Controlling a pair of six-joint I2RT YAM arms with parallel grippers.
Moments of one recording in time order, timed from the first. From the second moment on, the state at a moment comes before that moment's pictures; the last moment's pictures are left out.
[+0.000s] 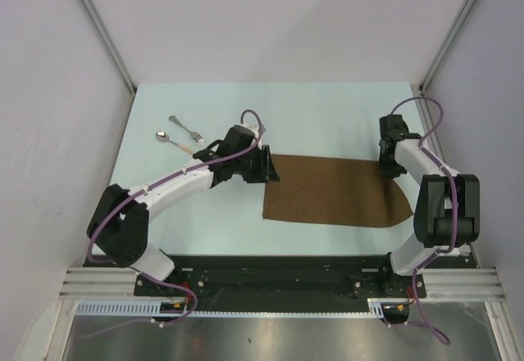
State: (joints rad) left arm -0.66 1.53 1.06 -0.32 0.26 -0.66; right arm -0.02 1.62 1.06 -0.61 0.36 0.15
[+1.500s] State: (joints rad) left arm -0.53 1.40 0.91 -0.25 0.29 -0.66; right arm 0.57 1.90 1.39 -0.57 -0.15 0.68
